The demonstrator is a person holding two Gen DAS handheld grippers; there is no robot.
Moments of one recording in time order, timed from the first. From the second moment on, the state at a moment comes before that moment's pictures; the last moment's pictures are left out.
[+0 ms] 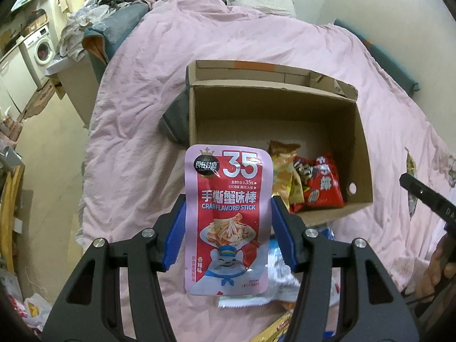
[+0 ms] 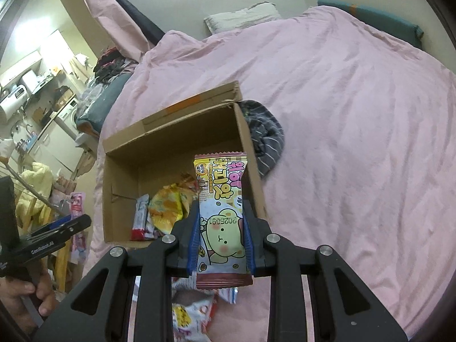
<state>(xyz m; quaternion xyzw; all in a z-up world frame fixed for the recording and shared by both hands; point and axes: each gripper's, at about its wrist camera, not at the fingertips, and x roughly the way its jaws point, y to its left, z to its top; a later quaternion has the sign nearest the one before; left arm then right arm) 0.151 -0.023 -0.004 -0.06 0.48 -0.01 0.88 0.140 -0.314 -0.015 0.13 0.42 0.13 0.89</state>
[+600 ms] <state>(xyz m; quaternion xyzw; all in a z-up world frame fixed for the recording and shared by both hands) 0.205 -0.031 -0.030 -0.07 0.45 -0.03 0.89 0.194 -0.253 -0.038 0.11 0.45 0.16 0.87</state>
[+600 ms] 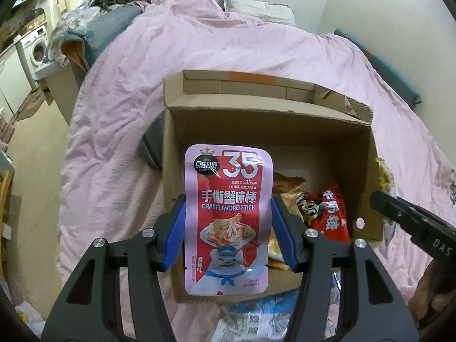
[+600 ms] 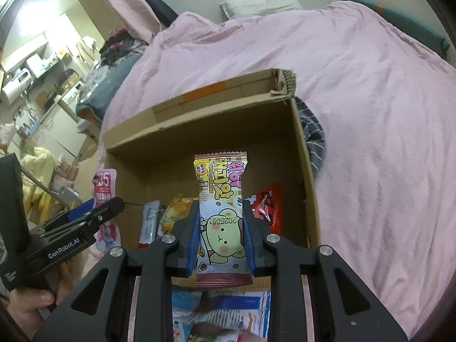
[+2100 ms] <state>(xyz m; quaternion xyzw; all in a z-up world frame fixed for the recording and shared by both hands) 0.204 -0.046 -0.033 -0.05 0.43 -0.04 0.90 0.193 -0.261 -0.047 0.16 0.46 0.18 0.85</state>
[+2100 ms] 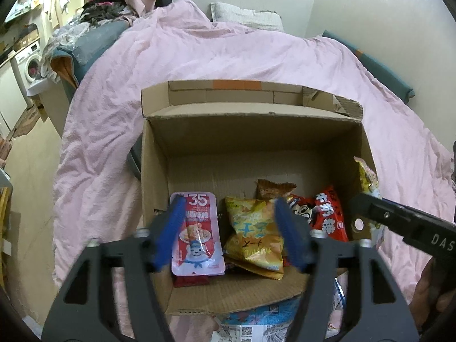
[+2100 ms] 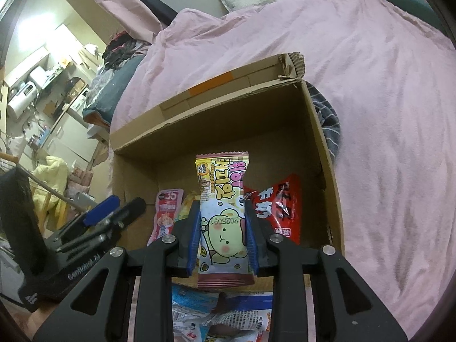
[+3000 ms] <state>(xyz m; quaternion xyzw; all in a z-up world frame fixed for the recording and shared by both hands) 0.164 -0.022 -0.024 -0.09 0.45 -0.04 0.89 0.163 -0.297 -0.035 0.23 0.46 0.15 0.85</state>
